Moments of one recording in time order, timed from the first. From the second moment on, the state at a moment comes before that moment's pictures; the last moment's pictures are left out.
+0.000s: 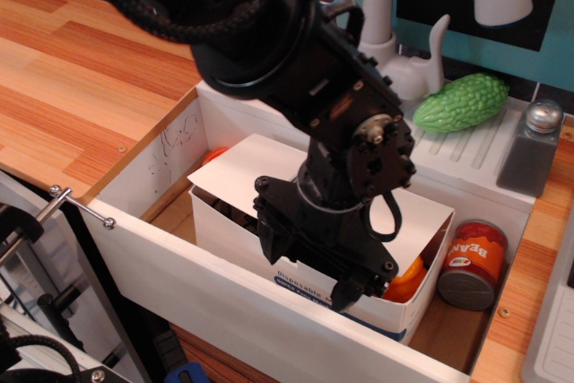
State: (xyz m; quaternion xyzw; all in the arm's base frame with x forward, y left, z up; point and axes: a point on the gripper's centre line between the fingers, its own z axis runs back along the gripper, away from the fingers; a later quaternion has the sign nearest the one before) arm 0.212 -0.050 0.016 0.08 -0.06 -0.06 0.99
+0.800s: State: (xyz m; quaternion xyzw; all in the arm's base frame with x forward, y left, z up) arm 0.221 -0.046 0.000 0.05 -0.03 -0.06 1.00
